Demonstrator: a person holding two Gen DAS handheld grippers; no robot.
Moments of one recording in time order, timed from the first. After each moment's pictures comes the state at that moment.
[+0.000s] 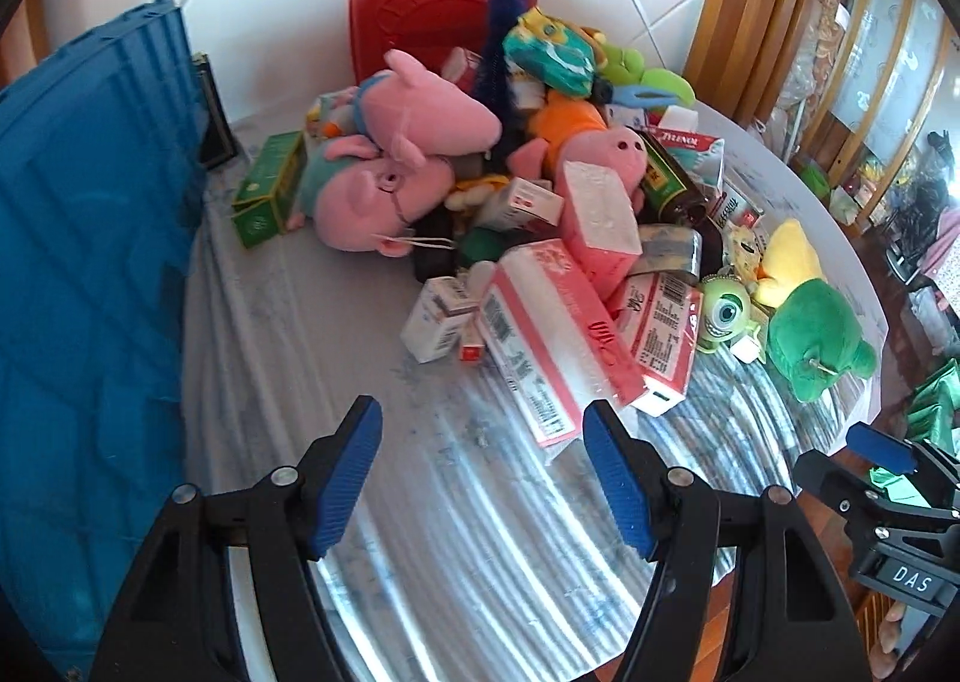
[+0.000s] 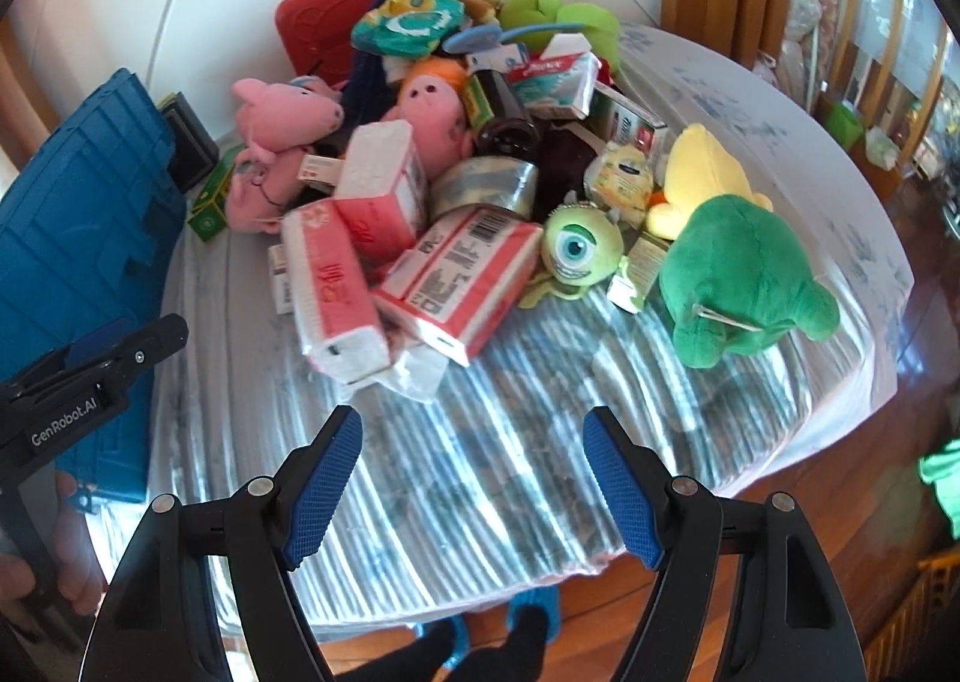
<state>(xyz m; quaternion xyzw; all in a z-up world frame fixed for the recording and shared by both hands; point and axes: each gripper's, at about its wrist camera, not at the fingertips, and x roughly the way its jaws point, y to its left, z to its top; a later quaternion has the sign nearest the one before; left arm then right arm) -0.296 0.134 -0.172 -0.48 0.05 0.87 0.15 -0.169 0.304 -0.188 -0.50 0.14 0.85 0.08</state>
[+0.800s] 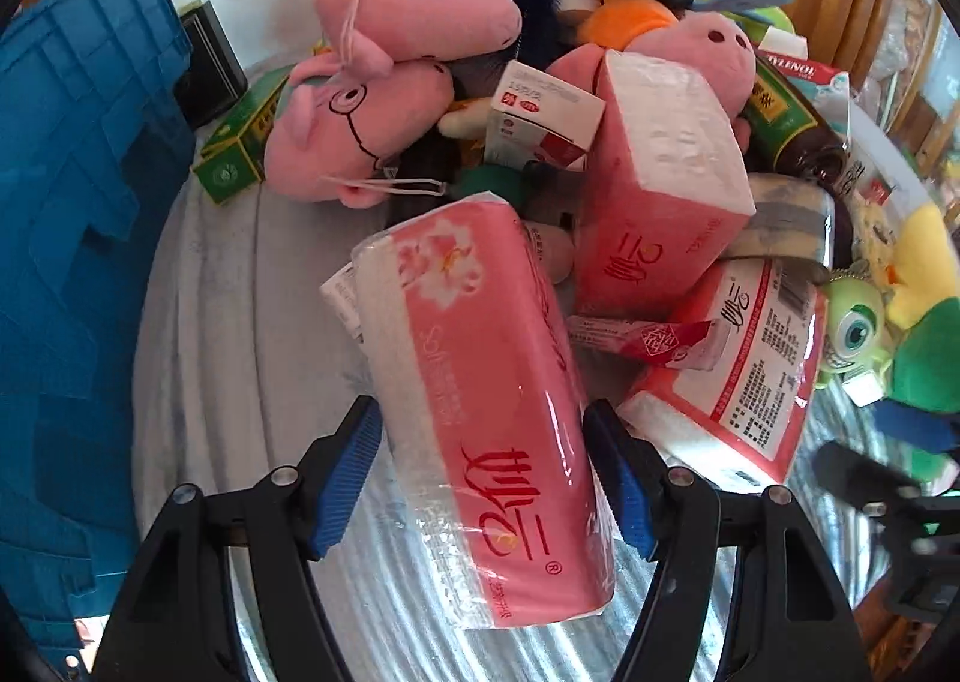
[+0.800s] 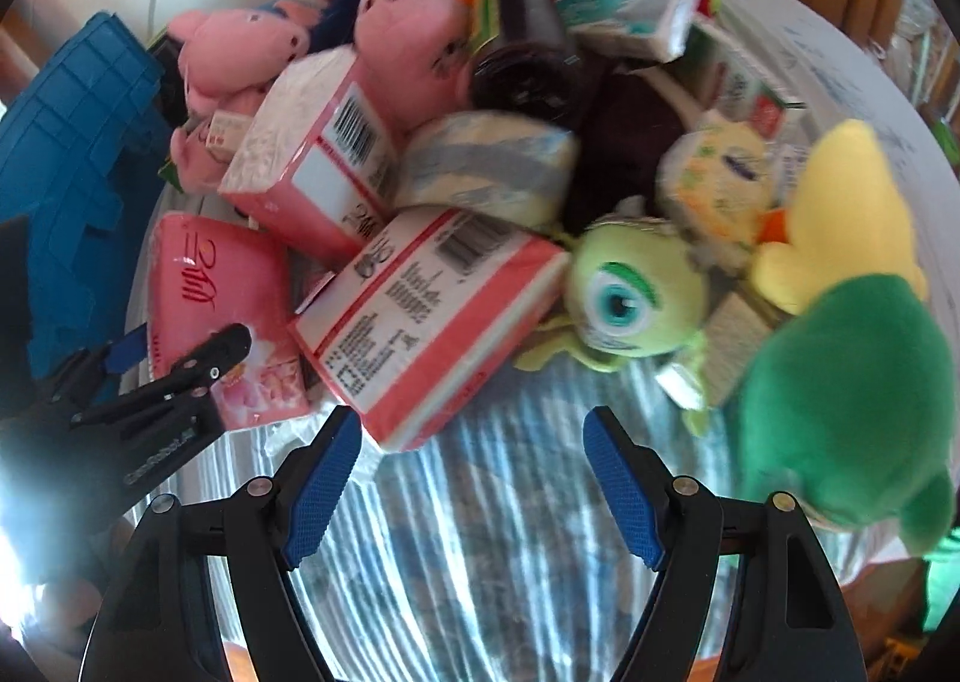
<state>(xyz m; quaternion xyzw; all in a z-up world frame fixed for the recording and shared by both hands) -0.350 0.183 -0.257 -0.52 0.07 0.85 0.05 -0.279 0.338 -0.271 -0.57 0.12 0.81 -0.03</state>
